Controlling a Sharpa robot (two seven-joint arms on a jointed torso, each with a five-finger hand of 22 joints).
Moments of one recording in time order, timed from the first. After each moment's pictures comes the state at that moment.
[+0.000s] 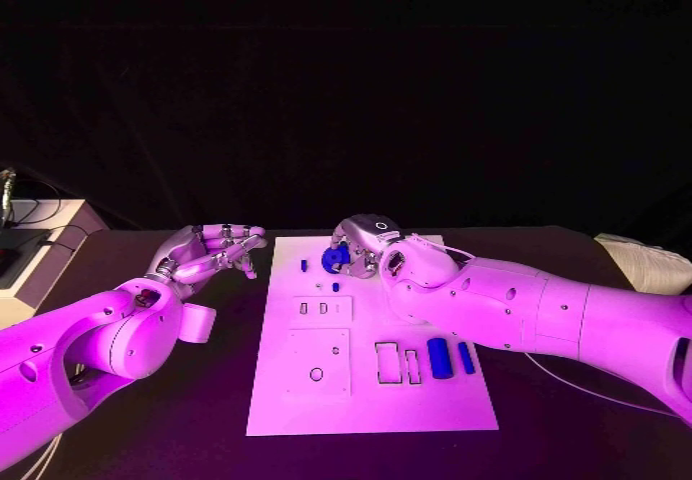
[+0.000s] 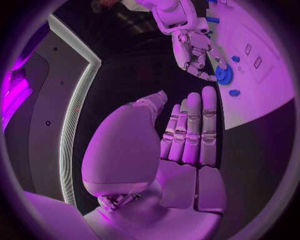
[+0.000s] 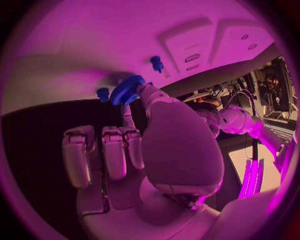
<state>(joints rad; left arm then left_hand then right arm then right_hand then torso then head) 1.06 -0.94 0.24 1.58 -0.26 -0.28 0.31 1.46 -0.22 0.43 0.24 0.07 0.95 0.21 0.17 0.15 1.15 0.14 0.07 0.07 1.07 0.06 0.85 0.65 0.17 1.02 0.15 0.87 0.50 1.31 -0.45 -0.11 1.18 -1.61 -0.50 -0.25 1.43 -0.24 0.33 0.27 0.31 1.01 0.13 0.20 0.34 1.47 0.06 1.57 1.31 1.47 -0.02 1.56 1.31 0.01 1.47 0.09 1.57 1.31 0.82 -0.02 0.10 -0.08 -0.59</state>
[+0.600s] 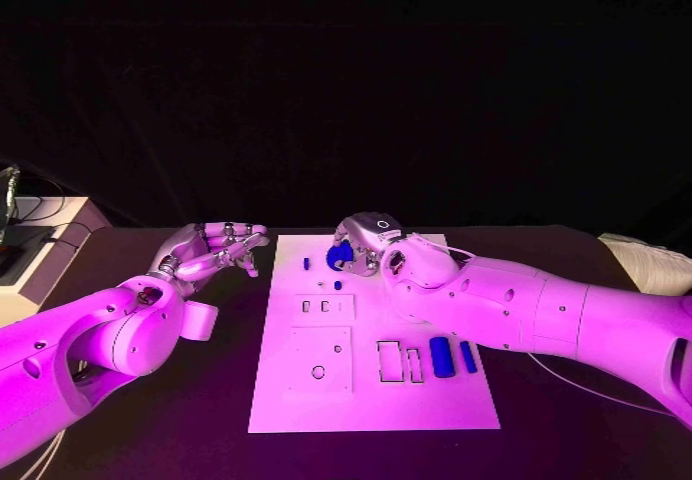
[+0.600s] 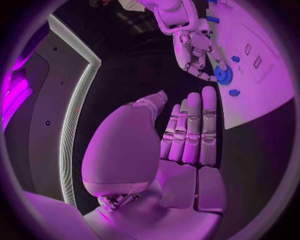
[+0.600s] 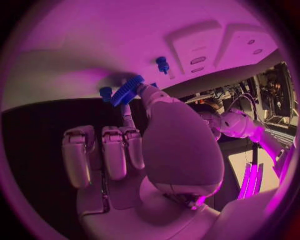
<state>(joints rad) 1.06 -0.95 0.24 1.58 -0.26 -0.28 0.31 1.46 -0.22 0.43 0.24 0.07 0.95 0.21 0.17 0.15 1.15 0.14 0.07 0.07 1.07 0.06 0.85 0.65 0.17 1.02 0.15 0.87 0.50 1.31 -0.44 -0.11 1.16 -1.64 -0.51 -0.27 1.42 -0.25 0.33 0.27 0.31 1.01 0.13 0.20 0.33 1.47 0.06 1.57 1.31 1.47 -0.02 1.56 1.31 0.01 1.47 0.09 1.57 1.31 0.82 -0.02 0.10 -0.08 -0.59</state>
